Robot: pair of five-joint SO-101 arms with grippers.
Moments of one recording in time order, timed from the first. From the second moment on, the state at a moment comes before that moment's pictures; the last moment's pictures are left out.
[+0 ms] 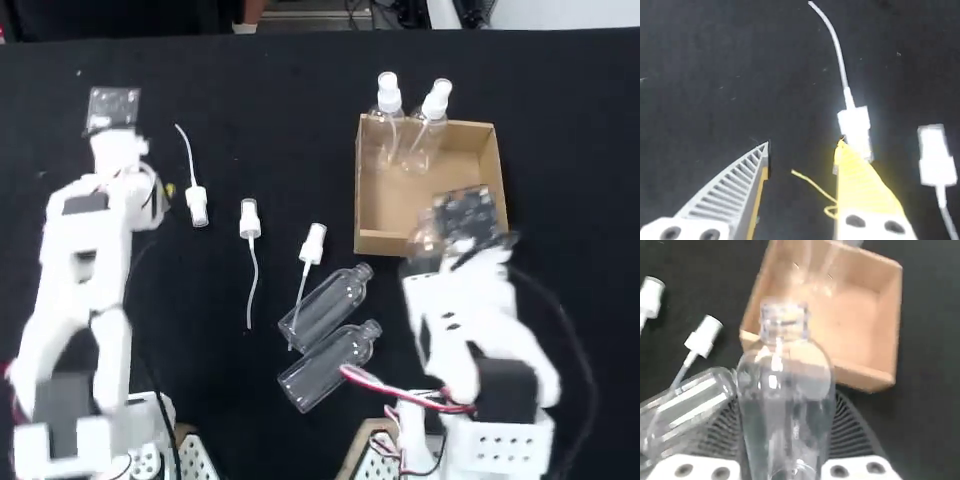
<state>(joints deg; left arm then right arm) -14.1 -12.6 31.3 40.7 -10.9 1.5 -78.5 55.7 76.2 13.4</state>
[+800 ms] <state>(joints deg) -13.8 35.2 -12.4 42.8 -1.8 -9.9 -81.2 77.7 60.4 11.3</state>
